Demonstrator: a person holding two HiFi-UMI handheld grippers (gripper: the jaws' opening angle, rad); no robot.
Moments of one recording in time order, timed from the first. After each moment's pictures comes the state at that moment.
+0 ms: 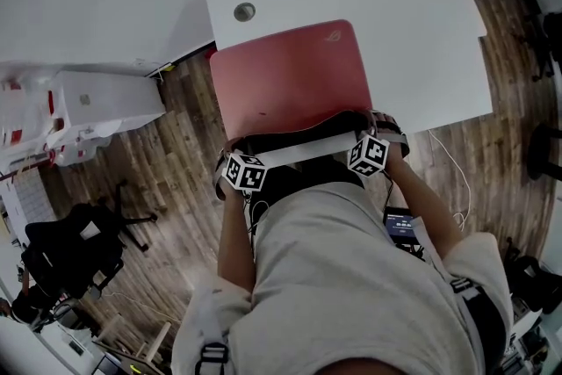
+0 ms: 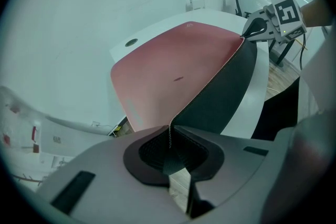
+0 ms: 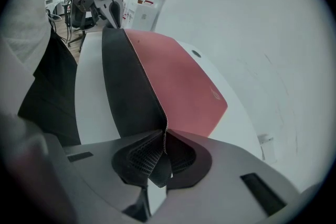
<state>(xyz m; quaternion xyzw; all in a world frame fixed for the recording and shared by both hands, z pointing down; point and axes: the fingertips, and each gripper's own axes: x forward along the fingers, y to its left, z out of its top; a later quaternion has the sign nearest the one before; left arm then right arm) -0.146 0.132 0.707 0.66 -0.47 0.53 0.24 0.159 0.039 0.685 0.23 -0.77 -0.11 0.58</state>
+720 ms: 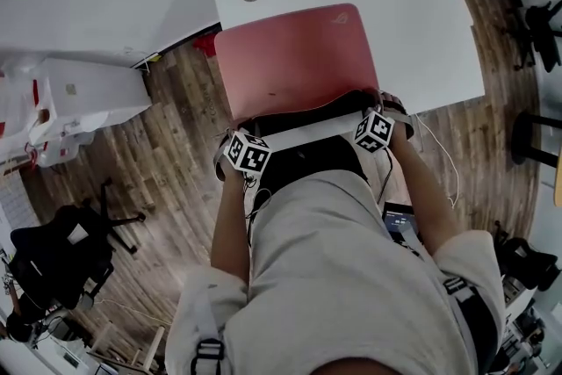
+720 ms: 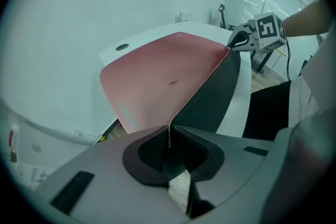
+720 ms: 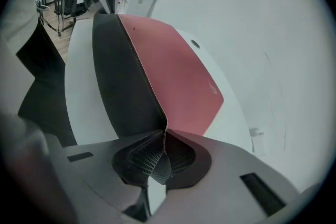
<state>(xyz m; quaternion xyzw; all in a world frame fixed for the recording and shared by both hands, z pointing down) -0.142 0.130 0.706 0.74 -0.41 0.48 0.25 0.159 0.038 0.690 0.26 -0.72 -0.11 0.63</state>
